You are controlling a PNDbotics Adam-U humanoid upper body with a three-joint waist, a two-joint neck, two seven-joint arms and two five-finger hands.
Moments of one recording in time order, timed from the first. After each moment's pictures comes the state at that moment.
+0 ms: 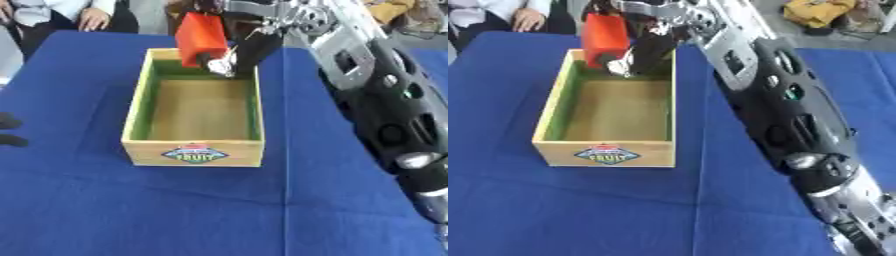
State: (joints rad) left arm -0.17 0.09 0.25 -1.98 -0.05 -0.29 -0.11; right arm -1.28 -0.23 0.29 -1.20 0.80 -0.32 0.64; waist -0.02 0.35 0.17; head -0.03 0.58
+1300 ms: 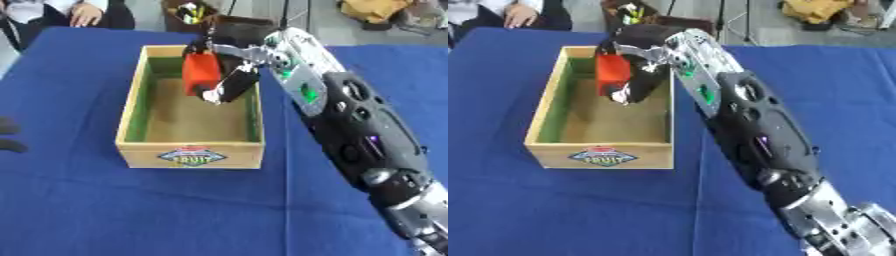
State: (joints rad) left arm -0.19 0.09 0.24 -1.98 -0.05 -0.29 -0.13; right arm -1.29 -0.15 0.27 -1.02 0.97 -0.32 0.56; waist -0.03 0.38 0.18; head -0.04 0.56
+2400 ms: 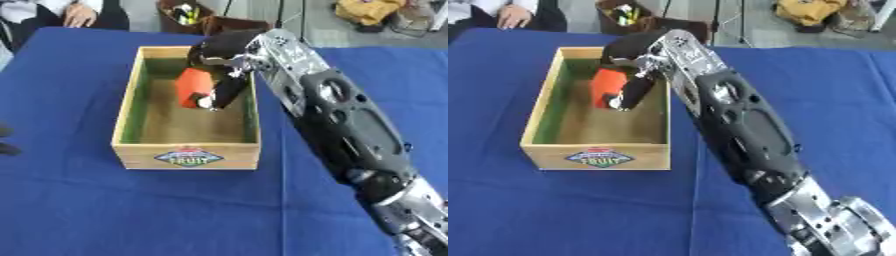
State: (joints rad) left arm -0.18 0.09 0.24 -1.98 -0.05 -0.28 -0.13; right arm -1.30 -0.13 0.26 -0.97 1.21 -0.37 0.67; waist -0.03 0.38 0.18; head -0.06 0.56
